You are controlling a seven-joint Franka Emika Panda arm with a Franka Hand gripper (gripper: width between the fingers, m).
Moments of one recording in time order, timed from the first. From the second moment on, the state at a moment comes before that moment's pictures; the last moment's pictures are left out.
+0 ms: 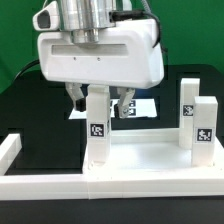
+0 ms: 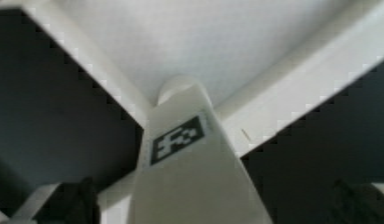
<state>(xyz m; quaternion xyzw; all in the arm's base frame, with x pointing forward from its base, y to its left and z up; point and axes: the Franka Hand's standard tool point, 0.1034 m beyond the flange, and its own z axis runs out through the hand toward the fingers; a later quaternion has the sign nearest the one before) 0.630 -0.041 0.113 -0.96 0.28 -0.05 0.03</state>
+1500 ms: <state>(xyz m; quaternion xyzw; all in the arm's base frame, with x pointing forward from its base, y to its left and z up) 0.633 -0.034 0.108 -0.65 0.76 -0.01 0.09</state>
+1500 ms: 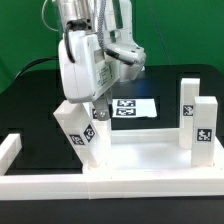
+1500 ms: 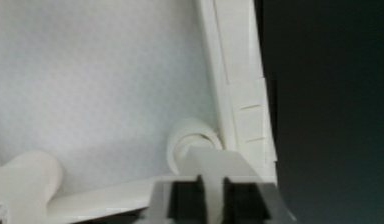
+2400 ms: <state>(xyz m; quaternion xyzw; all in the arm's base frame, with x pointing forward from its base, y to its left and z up) 0.640 -0.058 0.136 -0.91 0.39 -0.05 0.09</state>
